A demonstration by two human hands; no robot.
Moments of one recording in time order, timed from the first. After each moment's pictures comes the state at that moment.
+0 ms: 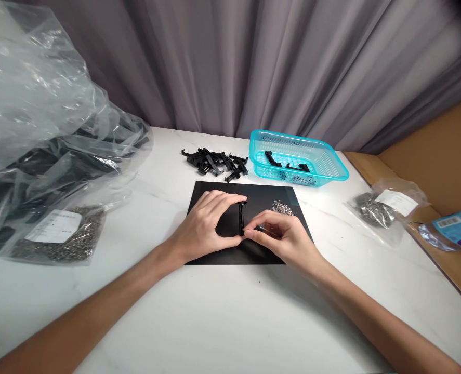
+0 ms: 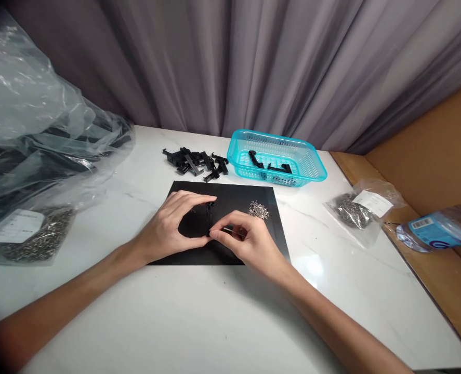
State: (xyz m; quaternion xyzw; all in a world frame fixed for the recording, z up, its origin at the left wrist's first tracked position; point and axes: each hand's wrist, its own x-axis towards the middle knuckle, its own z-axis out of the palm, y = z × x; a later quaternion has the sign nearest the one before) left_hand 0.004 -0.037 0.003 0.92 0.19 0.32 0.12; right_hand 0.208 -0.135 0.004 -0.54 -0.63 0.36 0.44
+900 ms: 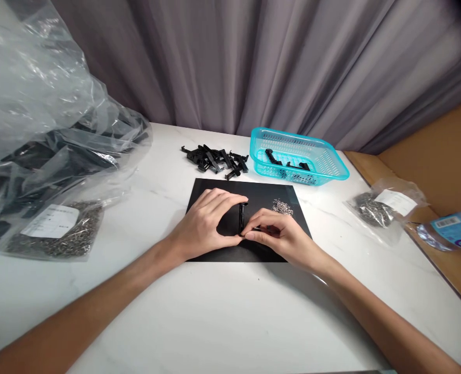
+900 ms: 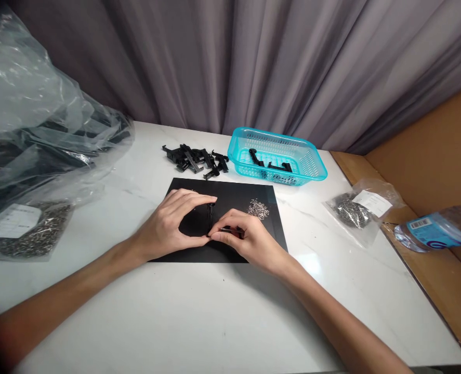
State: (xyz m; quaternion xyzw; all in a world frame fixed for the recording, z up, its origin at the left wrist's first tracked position) left_hand 0.005 -0.038 0.004 0.93 0.17 0.32 0.08; right_hand 0.218 -0.129 0.002 -0.48 -0.69 0.38 0.39
